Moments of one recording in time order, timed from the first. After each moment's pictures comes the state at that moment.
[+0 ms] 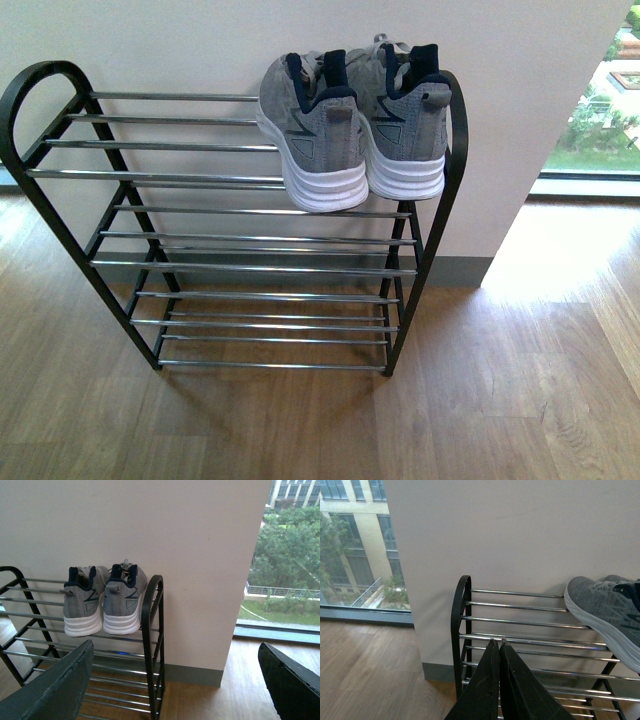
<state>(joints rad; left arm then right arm) 0.00 0.76 0.02 0.72 0.00 -0.01 0.00 0.00 0.02 0.00 0.00 0.00</state>
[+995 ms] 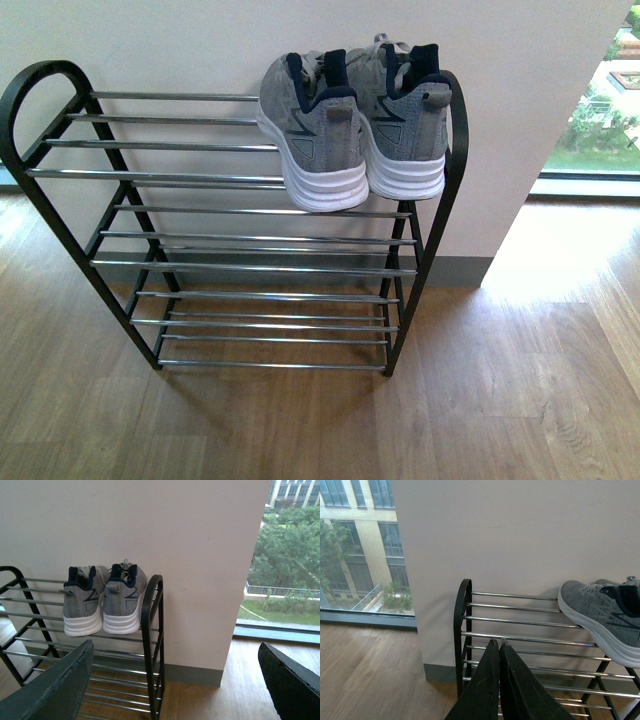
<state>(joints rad) 0.00 0.24 0.01 0.24 0.00 -0.01 0.00 0.00 0.02 0.00 0.00 0.00</state>
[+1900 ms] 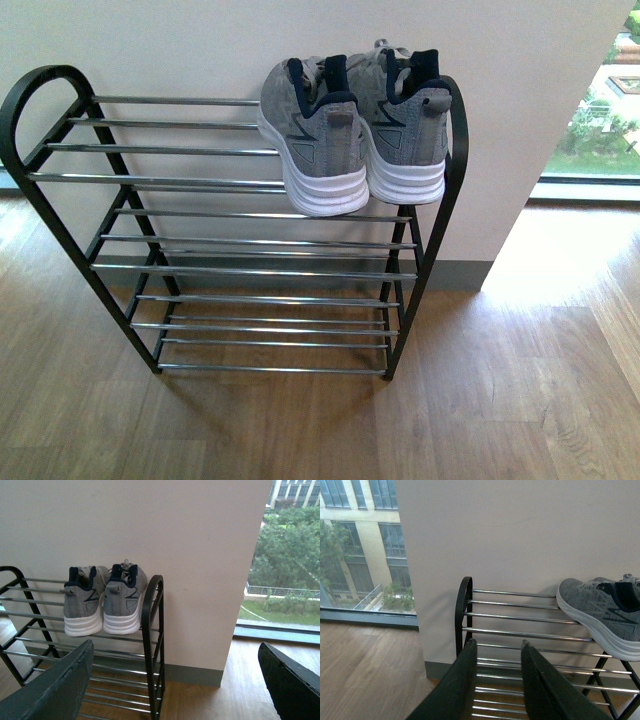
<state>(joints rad) 0.00 0.02 0.01 0.00 0.00 -0.01 0.00 0.00 0.02 0.00 0.00 0.00</state>
